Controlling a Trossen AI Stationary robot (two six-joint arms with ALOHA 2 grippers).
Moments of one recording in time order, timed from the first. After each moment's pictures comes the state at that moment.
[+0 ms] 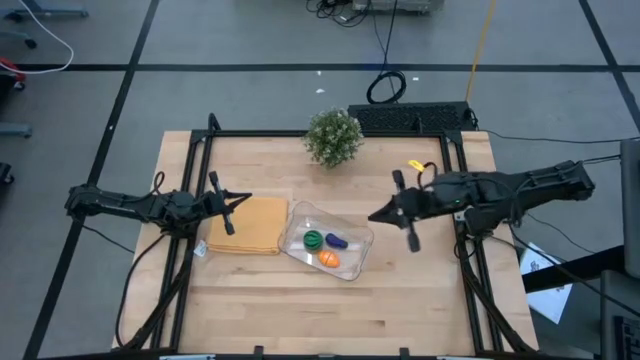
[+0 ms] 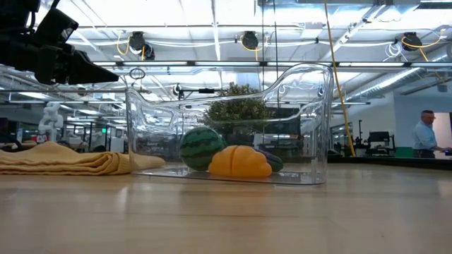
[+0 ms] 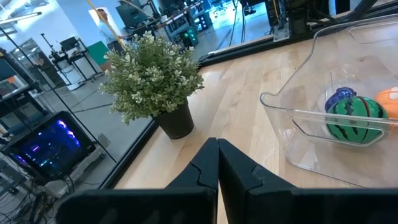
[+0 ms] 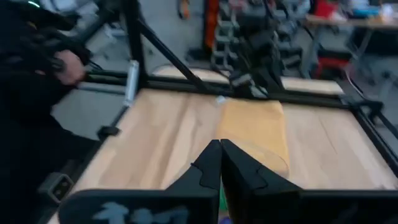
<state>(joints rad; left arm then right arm) -0.14 0.24 0.11 -0.03 -0.50 0.29 0.19 1.01 1.00 -0.29 0.04 0.01</state>
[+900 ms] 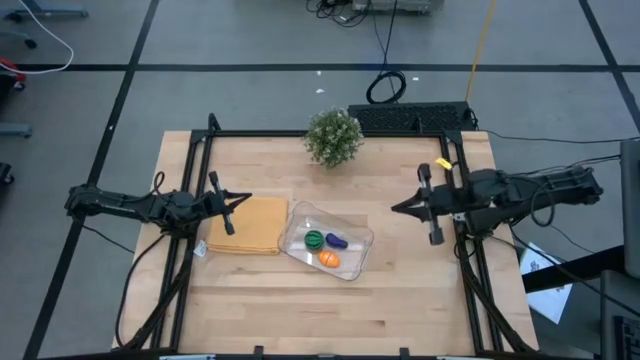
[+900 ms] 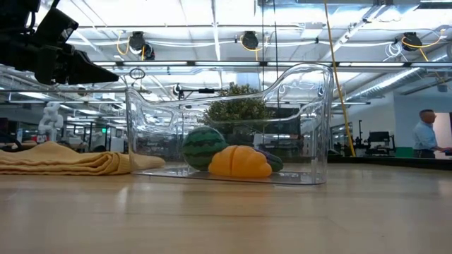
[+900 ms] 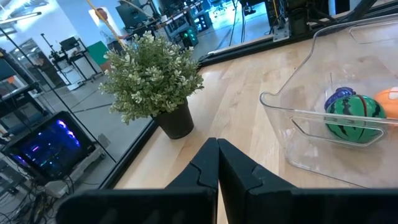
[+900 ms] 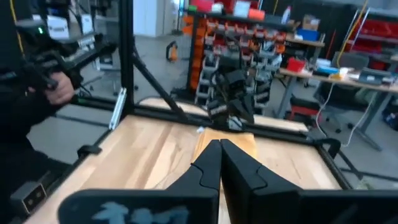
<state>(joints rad) -0.14 0.24 0.11 -0.03 -0.50 0.29 0.19 0.70 0.74 -0.14 0.08 -0.11</state>
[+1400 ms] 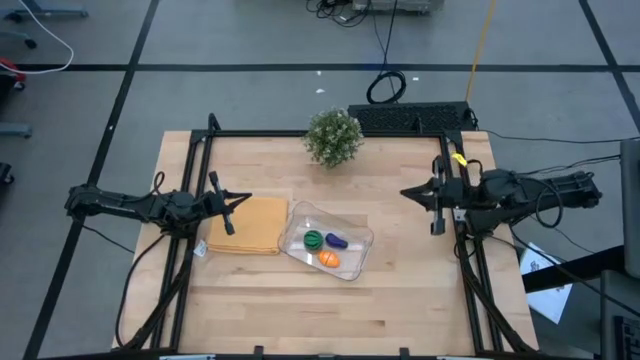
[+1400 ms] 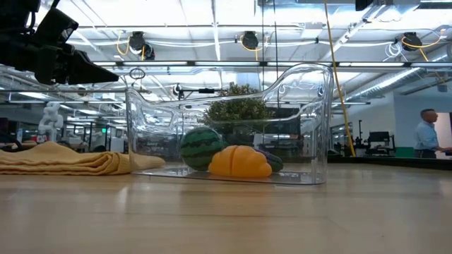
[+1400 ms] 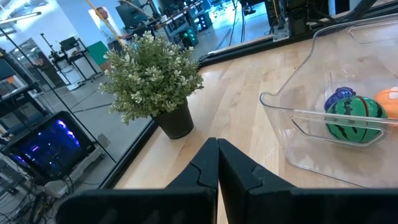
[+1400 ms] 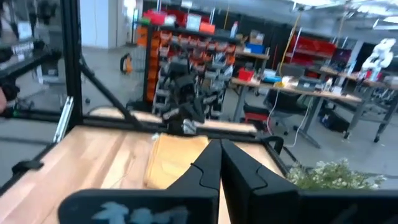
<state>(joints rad) -0.14 0.24 0.11 -0.03 -0.50 0.29 0.18 0.55 0.63 -0.10 0.26 -0.14</state>
